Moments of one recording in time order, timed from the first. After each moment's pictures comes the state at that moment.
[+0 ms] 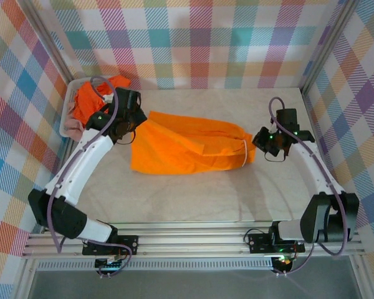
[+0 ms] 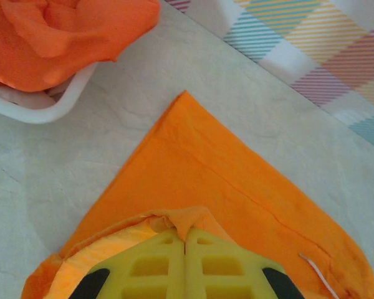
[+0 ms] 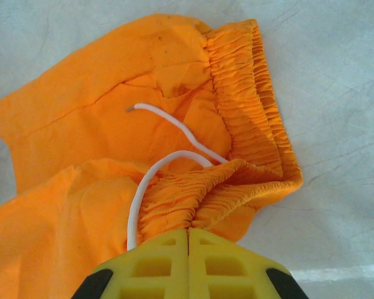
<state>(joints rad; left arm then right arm) -0.35 1.46 1.52 -0.84 -0.30 -0.82 0.04 1.36 1.09 -0.71 -0.31 0.60</state>
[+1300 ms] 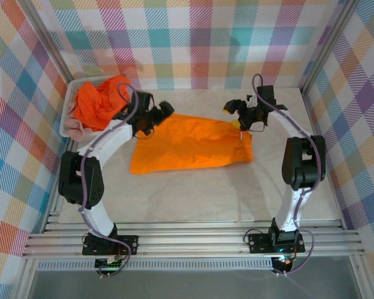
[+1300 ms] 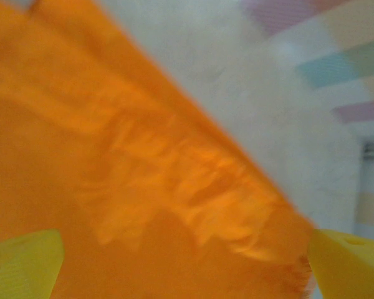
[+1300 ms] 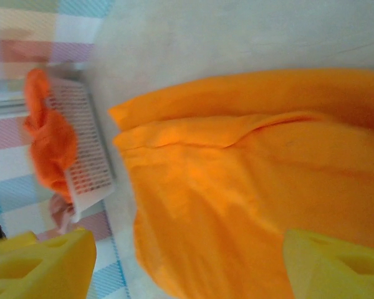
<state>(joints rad) -0.33 1.77 1.38 -0.39 0.14 -0.91 0.09 1.97 1.52 -0.44 -0.69 0.80</state>
